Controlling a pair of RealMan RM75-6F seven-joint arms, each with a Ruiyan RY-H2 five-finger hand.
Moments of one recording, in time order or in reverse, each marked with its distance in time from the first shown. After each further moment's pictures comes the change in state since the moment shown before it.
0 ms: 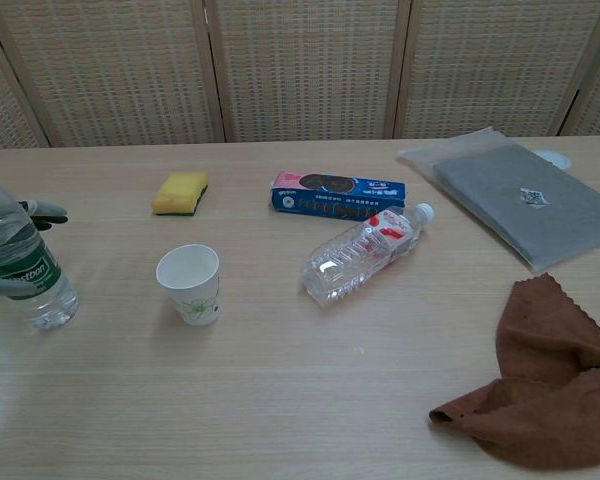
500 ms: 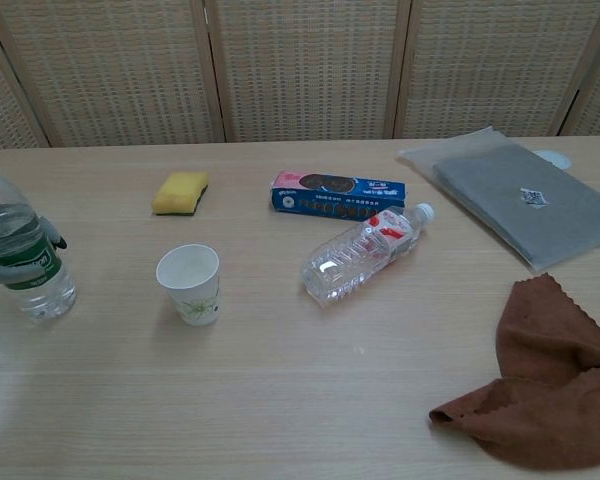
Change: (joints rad) left arm 0.009 -0.051 -0.034 0.045 -0.045 0.015 0.020; right arm 0.005 -0.004 -0.002 0.007 0.006 -0.011 0.002
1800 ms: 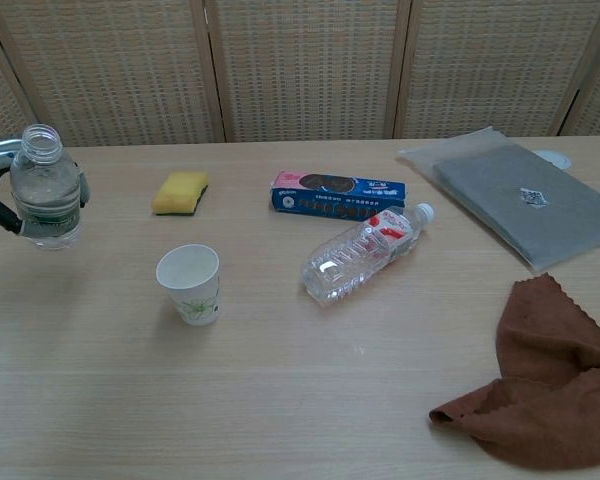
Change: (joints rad) left arm -0.171 0.105 0.025 -0.020 0.081 0.027 0.461; right arm 0.000 -0.009 -0.007 -0.014 -0.002 0.010 -0.053
